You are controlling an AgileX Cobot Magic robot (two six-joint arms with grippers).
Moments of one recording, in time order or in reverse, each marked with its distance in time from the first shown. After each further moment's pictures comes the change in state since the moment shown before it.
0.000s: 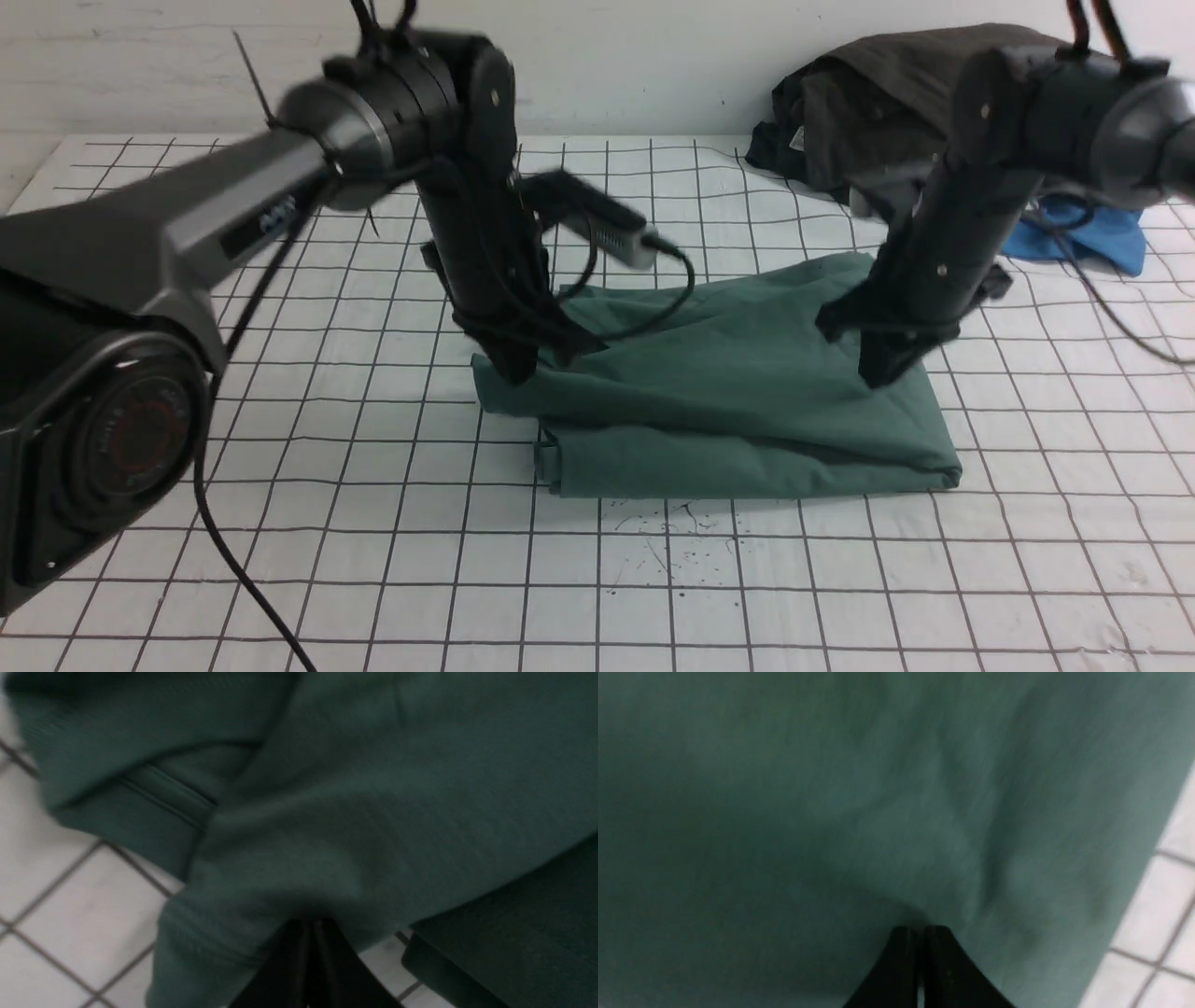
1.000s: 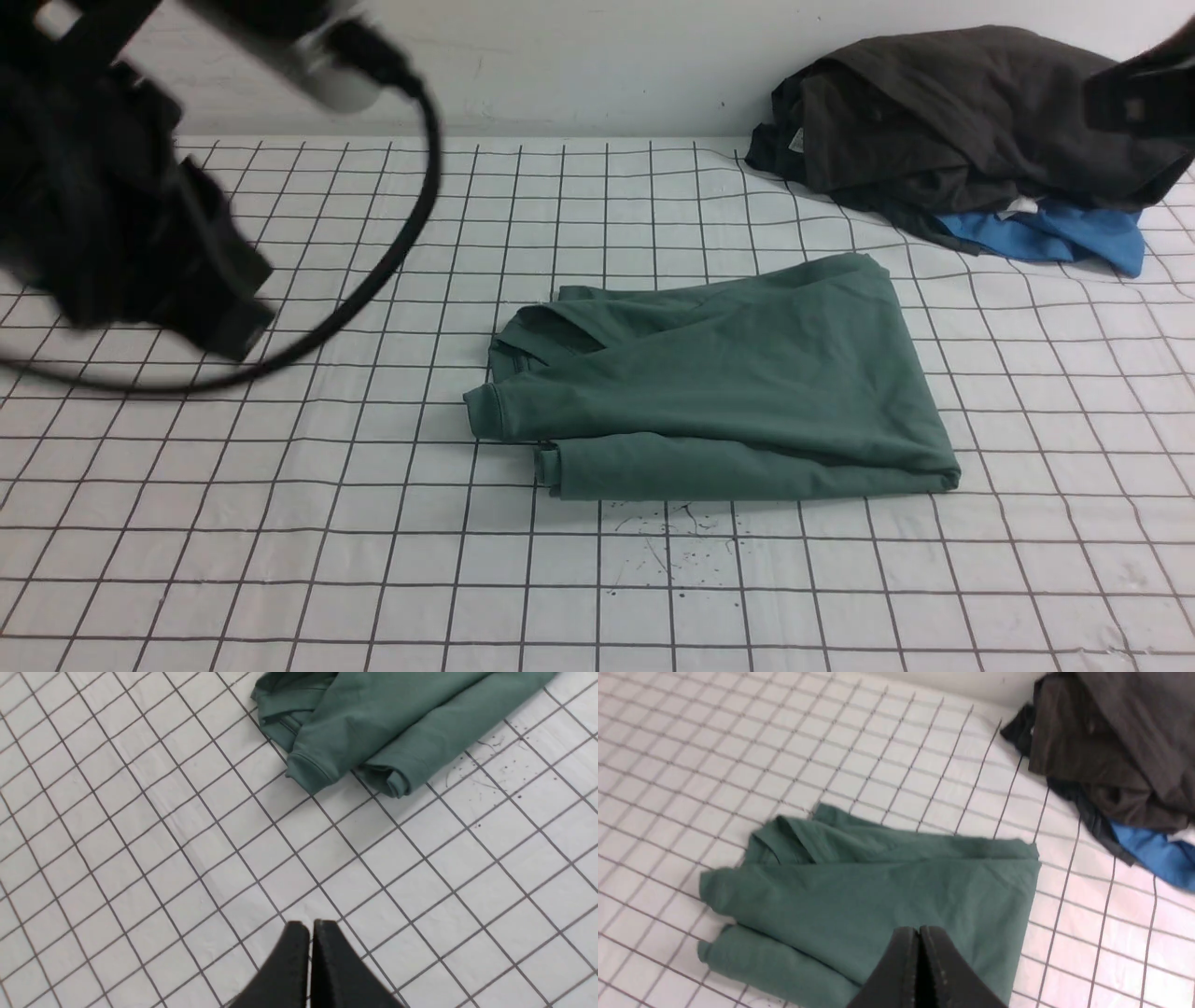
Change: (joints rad) right arm 0.000 -1.101 0.497 0.108 -0.374 -0.018; left arm -0.005 -1.192 0.678 0.088 -0.108 -0.123
